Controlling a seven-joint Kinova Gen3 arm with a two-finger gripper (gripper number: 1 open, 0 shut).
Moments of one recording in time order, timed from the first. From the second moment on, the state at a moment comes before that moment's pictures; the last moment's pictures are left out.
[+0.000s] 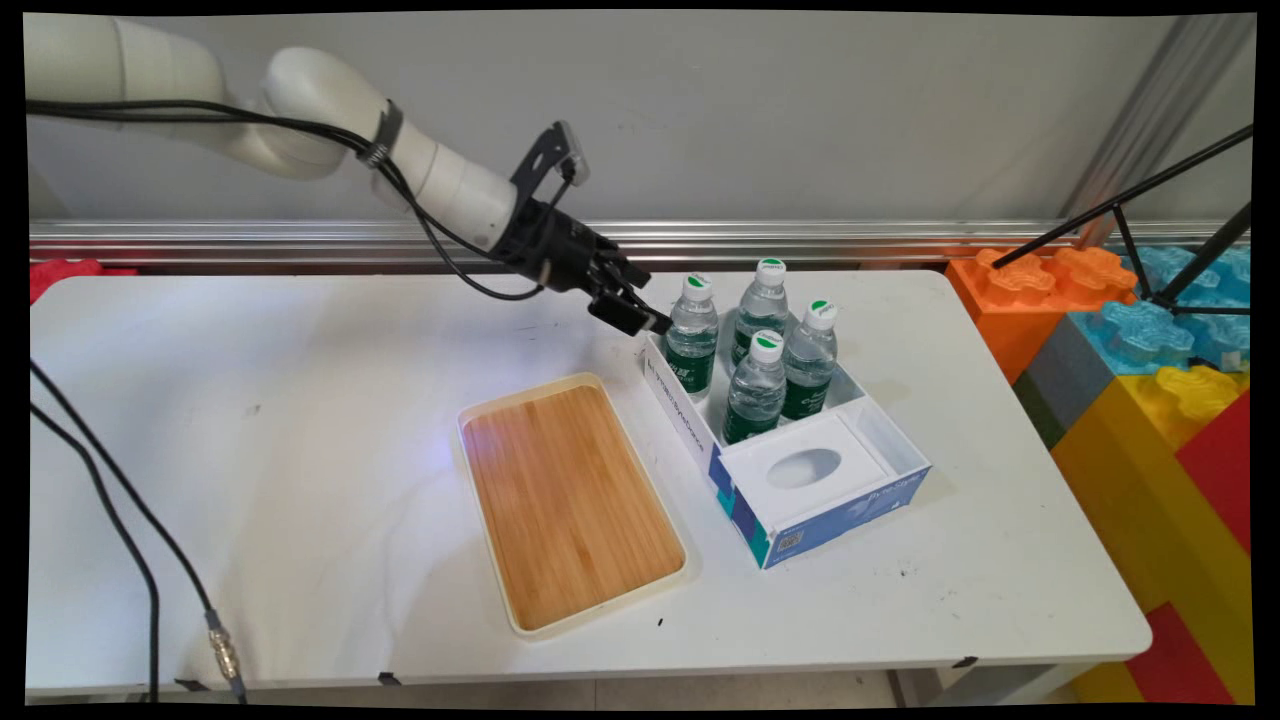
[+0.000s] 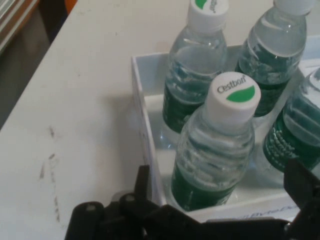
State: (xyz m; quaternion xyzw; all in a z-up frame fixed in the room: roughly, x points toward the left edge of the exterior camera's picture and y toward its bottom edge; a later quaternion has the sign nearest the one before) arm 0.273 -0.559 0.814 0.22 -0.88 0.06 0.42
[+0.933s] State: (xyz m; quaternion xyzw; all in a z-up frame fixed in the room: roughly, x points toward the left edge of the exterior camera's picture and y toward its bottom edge) arm 0.242 -0.583 0.780 0.18 -0.88 0.06 0.44
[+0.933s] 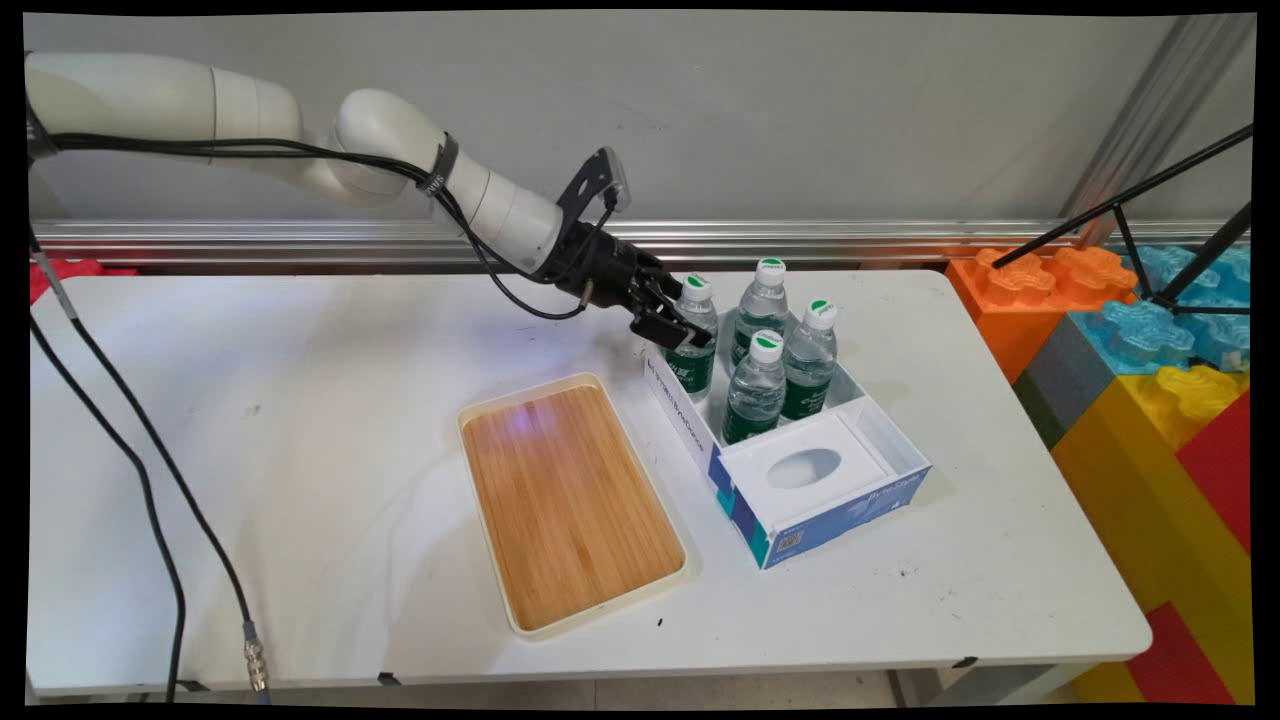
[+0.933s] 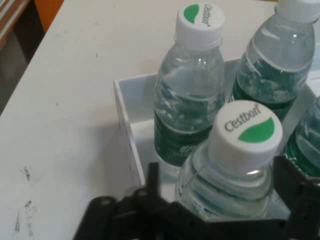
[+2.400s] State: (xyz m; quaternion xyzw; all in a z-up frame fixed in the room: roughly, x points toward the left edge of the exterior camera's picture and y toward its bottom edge) arm 0.222 -0.583 0.850 0.19 -0.85 0.07 0.49
